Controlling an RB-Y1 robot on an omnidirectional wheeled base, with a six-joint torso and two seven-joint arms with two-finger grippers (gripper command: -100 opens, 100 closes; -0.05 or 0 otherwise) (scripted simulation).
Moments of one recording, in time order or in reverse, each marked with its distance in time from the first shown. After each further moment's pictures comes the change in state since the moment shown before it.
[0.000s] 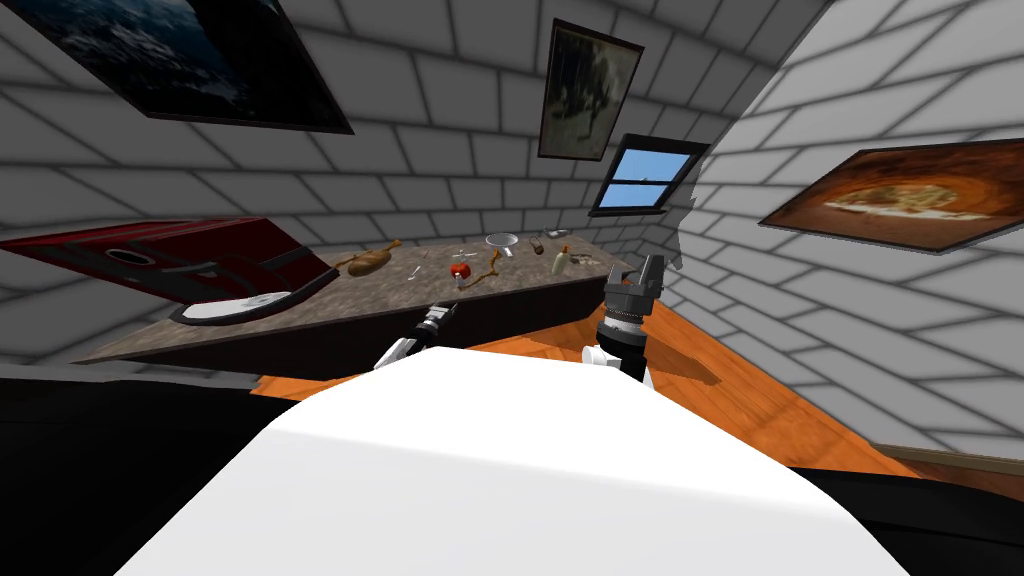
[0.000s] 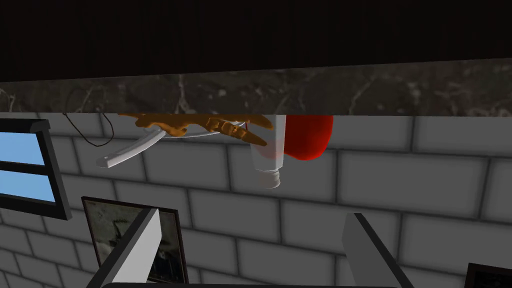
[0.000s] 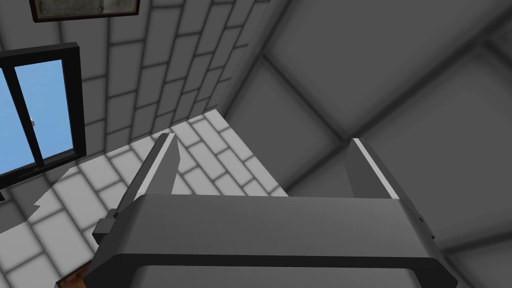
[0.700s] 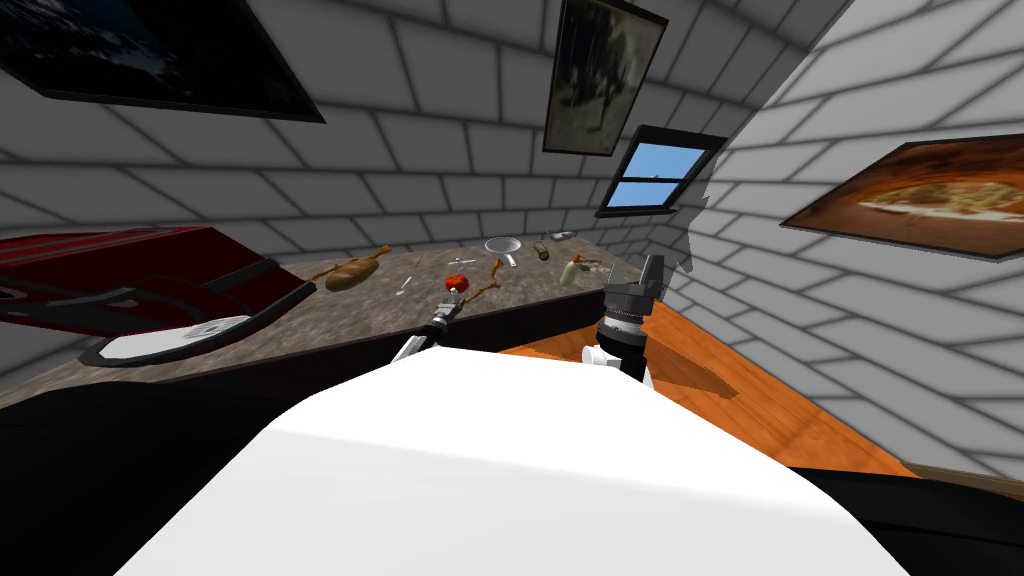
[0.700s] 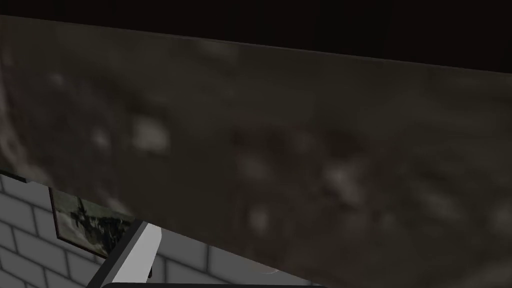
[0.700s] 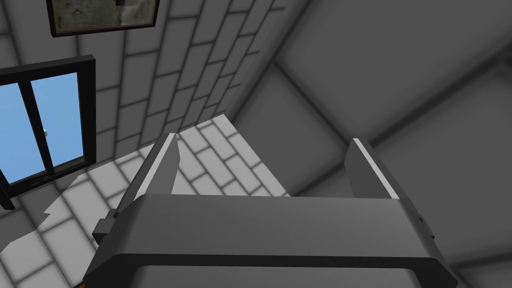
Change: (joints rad) left arm -0.024 -0.099 -0.011 -0.045 0.026 0.003 0.048; right arm 0.000 0.000 0.000 0.000 0.000 0.000 0.000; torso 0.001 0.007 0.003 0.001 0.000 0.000
